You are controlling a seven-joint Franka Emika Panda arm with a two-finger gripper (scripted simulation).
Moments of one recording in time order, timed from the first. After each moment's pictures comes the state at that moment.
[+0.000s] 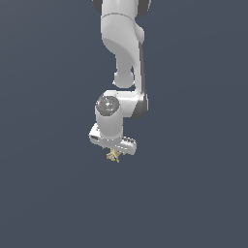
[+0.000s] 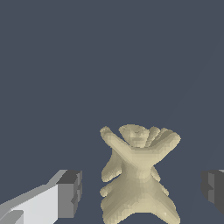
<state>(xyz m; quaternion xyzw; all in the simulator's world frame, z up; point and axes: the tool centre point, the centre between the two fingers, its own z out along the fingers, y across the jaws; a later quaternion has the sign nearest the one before) 0.031 -0.047 0.069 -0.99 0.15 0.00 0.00</state>
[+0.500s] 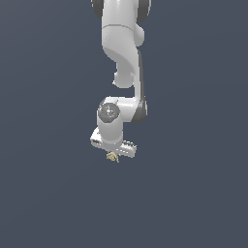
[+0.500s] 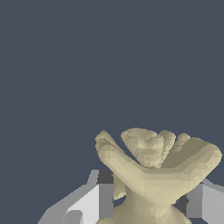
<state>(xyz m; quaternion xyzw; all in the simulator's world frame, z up) 0.031 -0.047 0.041 -0.99 0.15 0.00 0.00</state>
